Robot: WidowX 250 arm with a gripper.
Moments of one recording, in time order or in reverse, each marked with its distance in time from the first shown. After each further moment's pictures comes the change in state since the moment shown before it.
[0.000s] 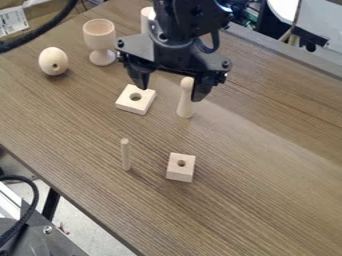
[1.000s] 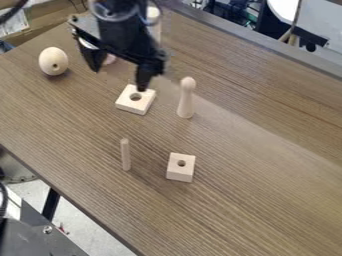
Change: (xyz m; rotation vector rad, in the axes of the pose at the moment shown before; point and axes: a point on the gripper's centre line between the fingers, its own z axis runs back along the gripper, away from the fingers) arm 0.018 0.074 -0.024 0.040 0.122 -0.192
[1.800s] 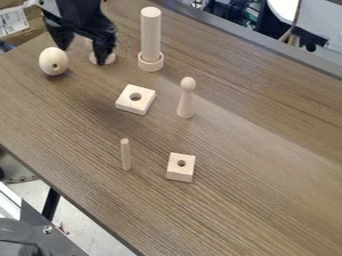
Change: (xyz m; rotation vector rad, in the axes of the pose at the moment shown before) arm 0.033 0.080 -0.053 0.004 0.037 -0.003
